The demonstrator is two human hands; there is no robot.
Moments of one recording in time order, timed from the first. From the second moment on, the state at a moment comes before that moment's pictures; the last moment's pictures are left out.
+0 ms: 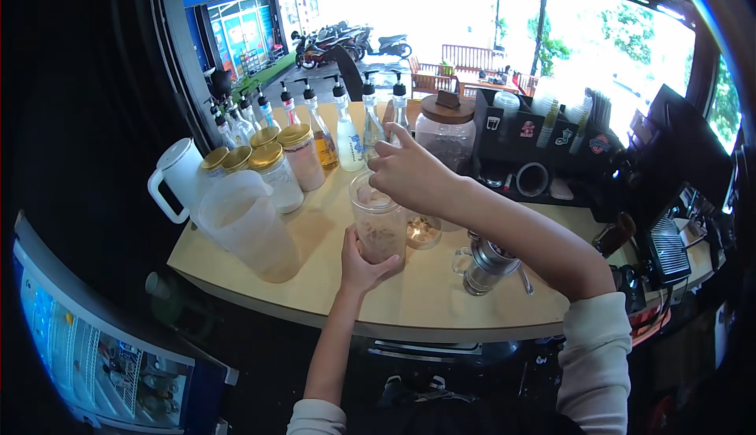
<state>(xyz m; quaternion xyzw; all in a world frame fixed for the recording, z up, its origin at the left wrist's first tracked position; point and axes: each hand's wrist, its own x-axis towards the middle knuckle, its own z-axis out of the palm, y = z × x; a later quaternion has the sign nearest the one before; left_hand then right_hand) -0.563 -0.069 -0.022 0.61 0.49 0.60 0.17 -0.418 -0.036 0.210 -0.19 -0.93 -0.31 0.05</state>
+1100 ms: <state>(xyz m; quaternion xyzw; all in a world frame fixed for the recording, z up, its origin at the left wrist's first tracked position) -0.422 -0.059 0.051 0.73 0.28 0.53 0.31 -0.041 -0.141 0.005 -0.53 -0.62 -0.01 0.58</state>
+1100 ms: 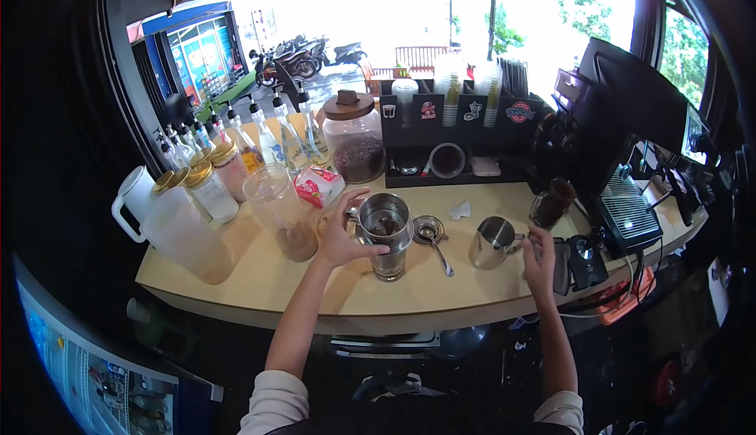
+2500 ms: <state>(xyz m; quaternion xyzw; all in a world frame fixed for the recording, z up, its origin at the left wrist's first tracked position) -0.416 -0.083 0.049 0.69 0.35 0.51 0.37 -0.126 -0.098 0.120 -0.31 -0.49 0.49 0.65</state>
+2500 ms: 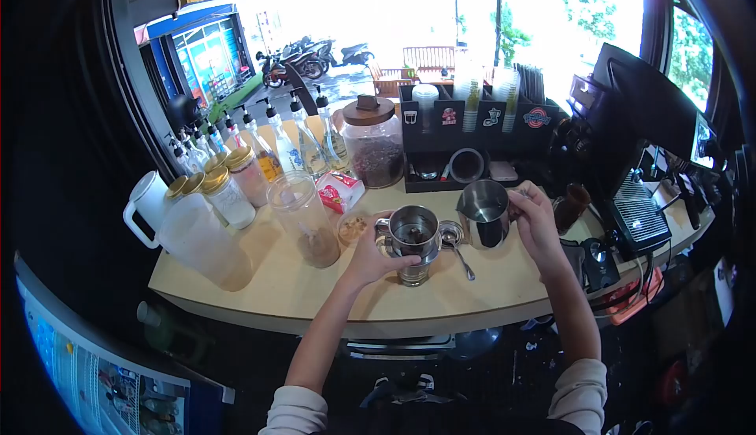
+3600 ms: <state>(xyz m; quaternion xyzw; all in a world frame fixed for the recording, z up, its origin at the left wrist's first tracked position) -0.415 -0.079 0.038 0.67 0.34 0.52 0.40 -0.183 -0.088 0.185 -0.41 -0.60 0.42 0.54</state>
